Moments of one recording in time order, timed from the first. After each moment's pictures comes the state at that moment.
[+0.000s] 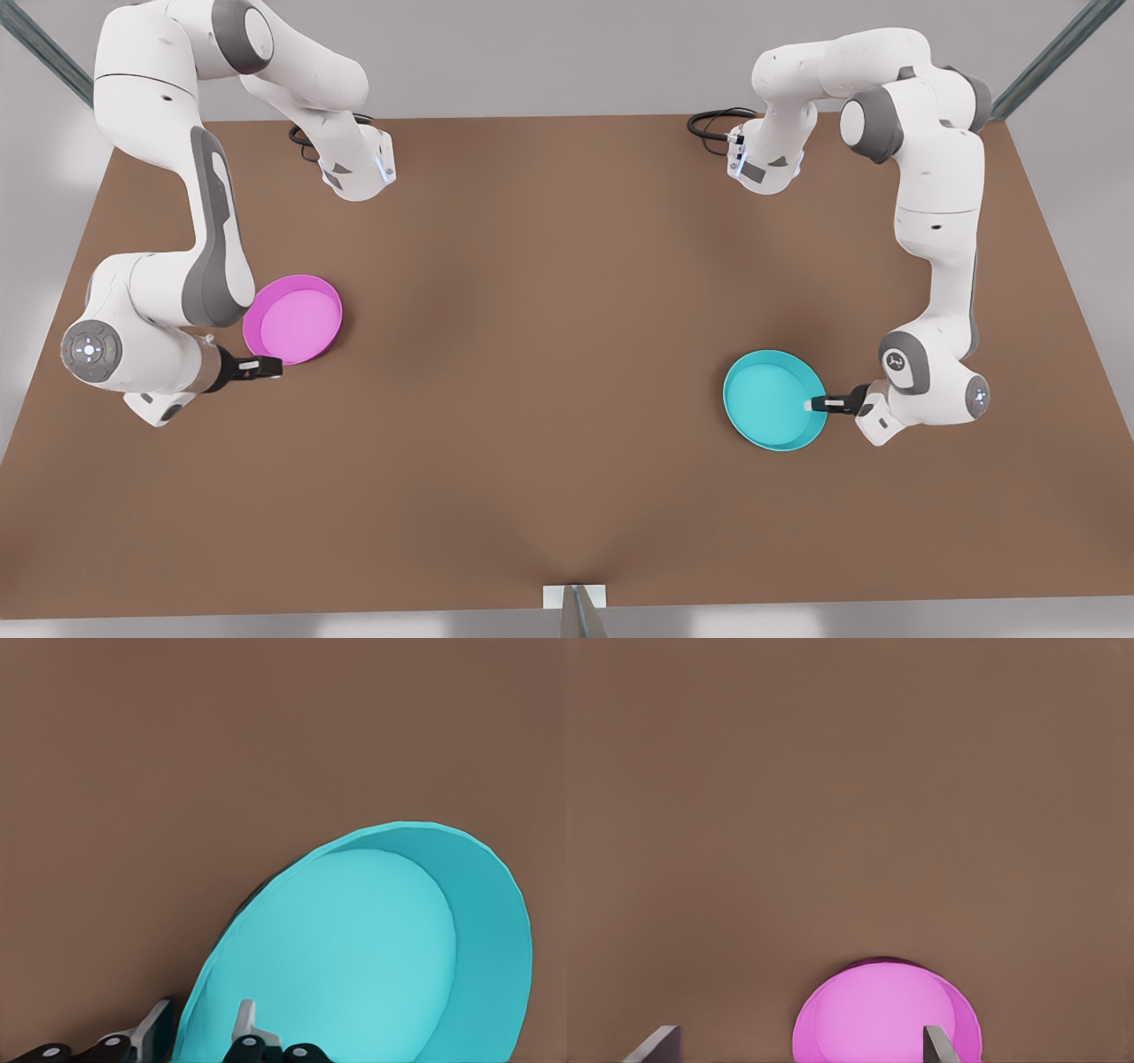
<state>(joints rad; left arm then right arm) 0.11 0.75 0.02 -1.63 -0.44 2.09 0.43 -0.19 0.38 0.21 -1.51 -0.09 1.68 -0.08</state>
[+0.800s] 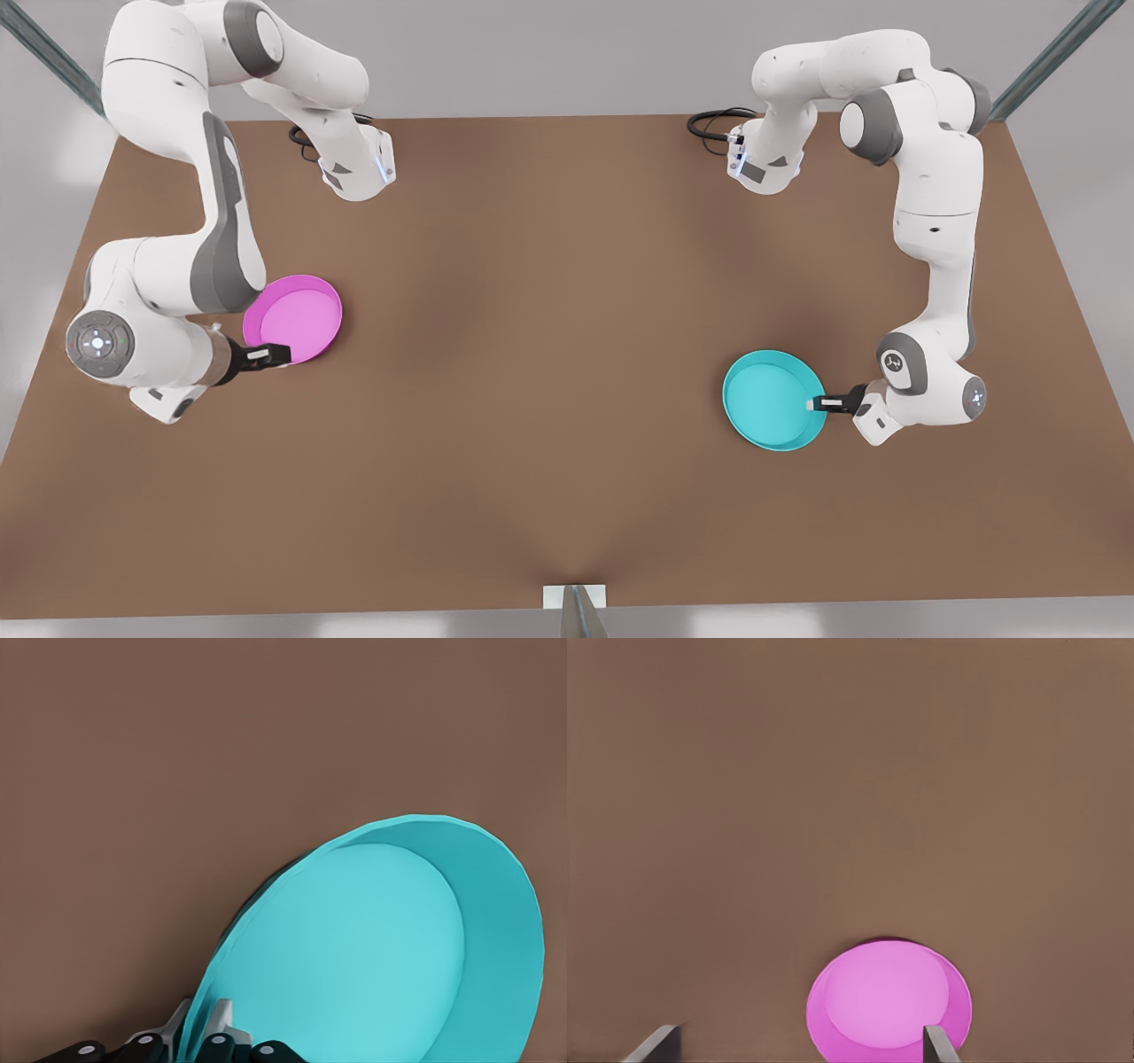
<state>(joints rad) 0.11 0.76 0.02 -1.63 -0.44 2.09 0.43 -0.11 0.41 0.21 -1.35 -0.11 1.51 -0.10</state>
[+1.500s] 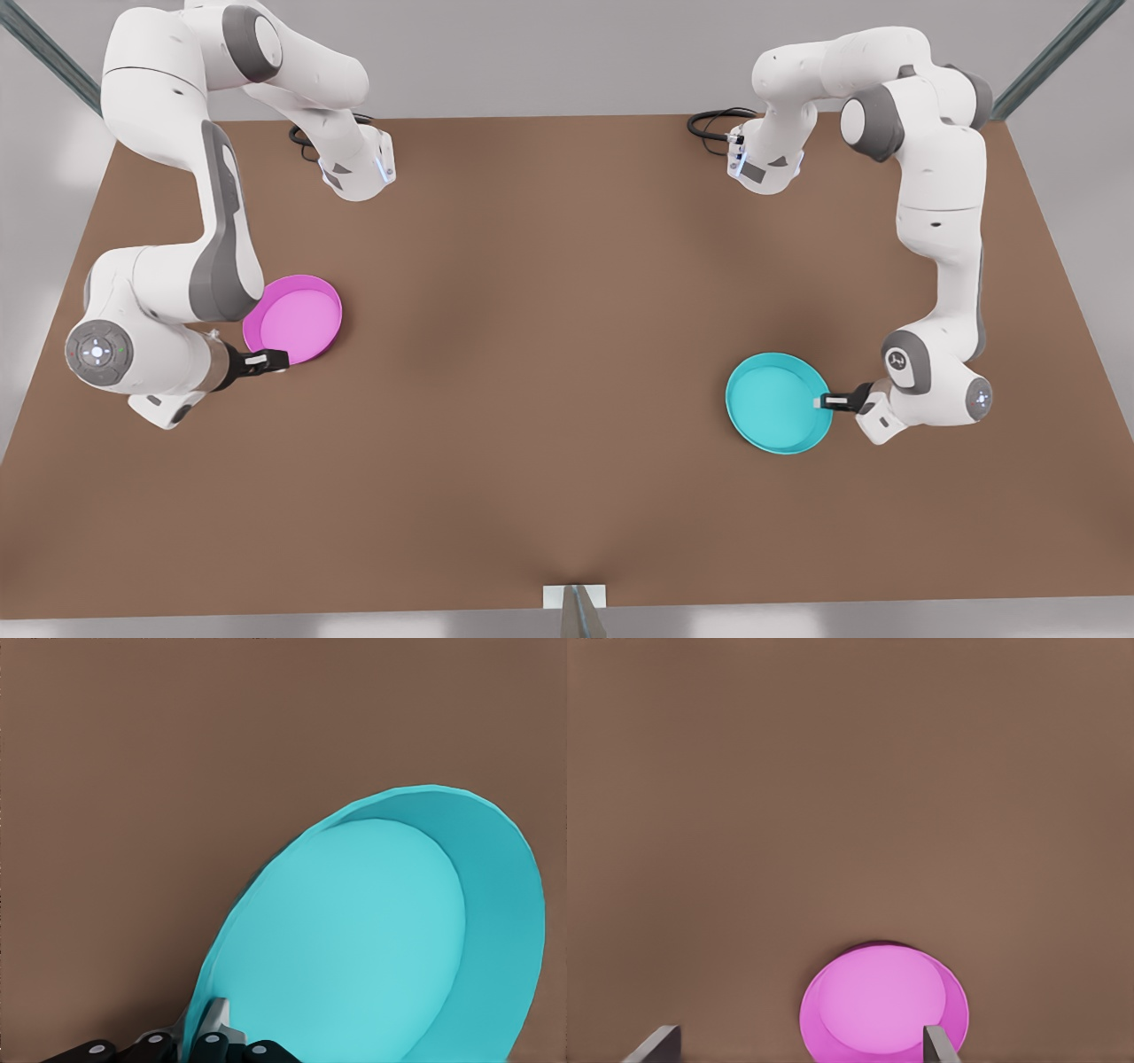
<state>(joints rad) 0.11 0.72 0.03 -1.62 -0.37 2.05 0.42 -0.13 0.42 0.21 -1.35 -0.11 1.52 -0.10</state>
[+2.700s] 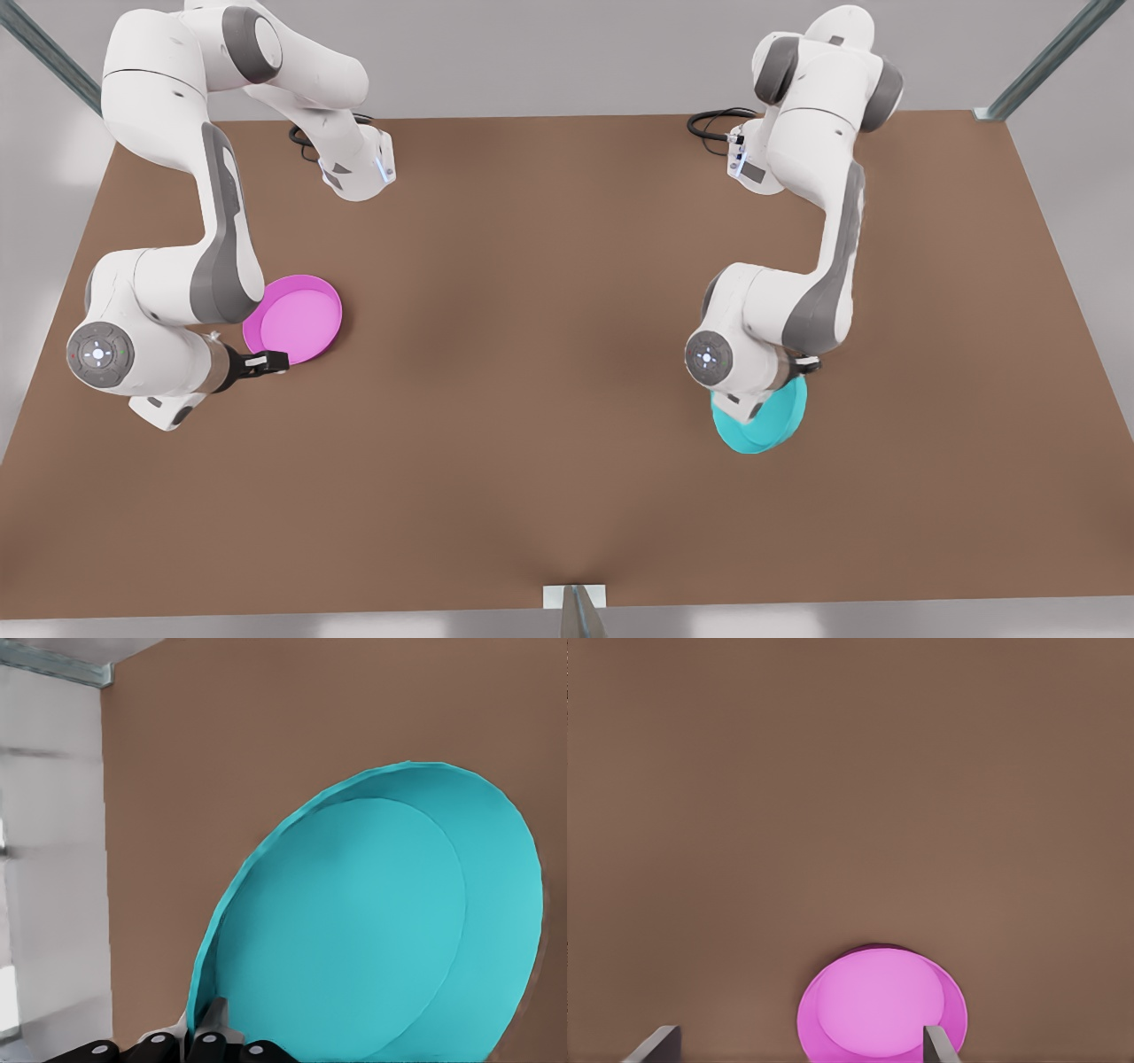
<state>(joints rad) -0.48 0.66 0.03 -1.19 0.60 1.36 -0.57 -0.13 0.43 0.21 -1.35 -0.11 1.53 -0.11</state>
